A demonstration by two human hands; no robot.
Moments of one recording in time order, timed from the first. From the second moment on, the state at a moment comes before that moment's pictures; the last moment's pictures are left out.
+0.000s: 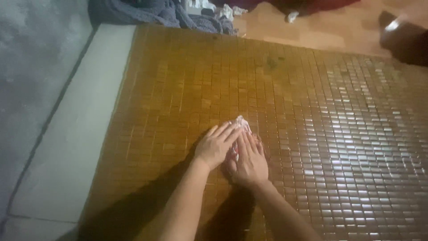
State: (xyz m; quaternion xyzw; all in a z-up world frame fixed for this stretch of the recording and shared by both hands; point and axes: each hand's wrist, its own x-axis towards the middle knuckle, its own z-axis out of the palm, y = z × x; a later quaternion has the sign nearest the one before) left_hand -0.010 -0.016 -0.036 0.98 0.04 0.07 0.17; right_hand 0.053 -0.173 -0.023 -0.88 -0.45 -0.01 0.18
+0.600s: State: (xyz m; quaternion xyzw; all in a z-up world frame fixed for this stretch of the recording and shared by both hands) left_hand -0.043 -0.082 -0.058 0.96 0.20 0.08 0.18; right_hand 0.068 -0.186 -0.002 -0.82 -0.55 0.02 0.15
